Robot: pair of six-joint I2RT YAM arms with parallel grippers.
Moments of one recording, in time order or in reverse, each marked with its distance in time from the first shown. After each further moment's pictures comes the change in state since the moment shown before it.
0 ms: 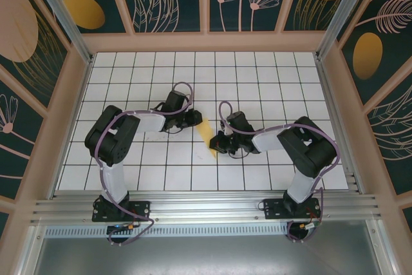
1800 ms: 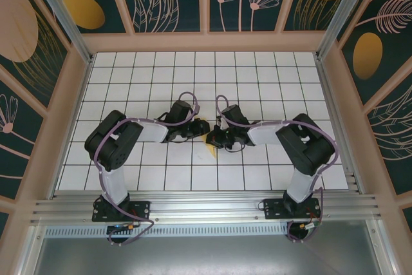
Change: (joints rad) left arm -0.098 -0.040 -0.132 0.165 0.105 -0.144; right arm 0.005 0.048 0.145 -0.137 -0.006 0.023
